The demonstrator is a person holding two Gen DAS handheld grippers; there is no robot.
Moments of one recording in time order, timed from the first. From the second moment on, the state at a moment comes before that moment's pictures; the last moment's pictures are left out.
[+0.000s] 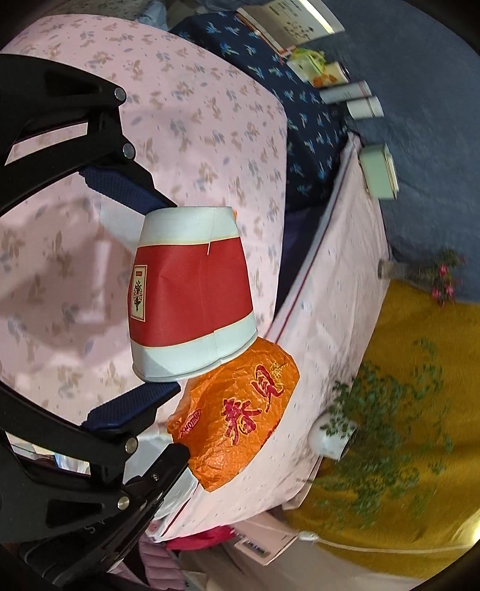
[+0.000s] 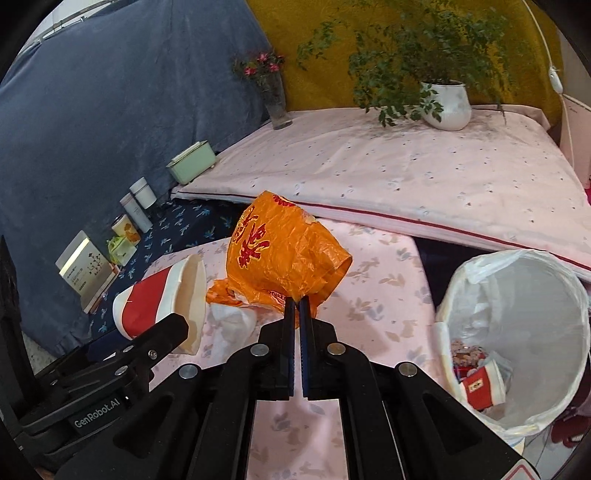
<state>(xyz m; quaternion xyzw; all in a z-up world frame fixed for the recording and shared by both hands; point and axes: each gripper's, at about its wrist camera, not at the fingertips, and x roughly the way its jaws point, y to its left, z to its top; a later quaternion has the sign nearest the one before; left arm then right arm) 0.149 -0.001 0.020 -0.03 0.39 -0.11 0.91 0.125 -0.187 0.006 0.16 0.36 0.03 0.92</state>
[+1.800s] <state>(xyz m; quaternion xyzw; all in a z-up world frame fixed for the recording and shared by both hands) 0.131 -0.182 -0.023 0.04 0.42 -0.24 0.87 0.053 -0.373 -0.063 0.25 0.38 -0.15 0.88</state>
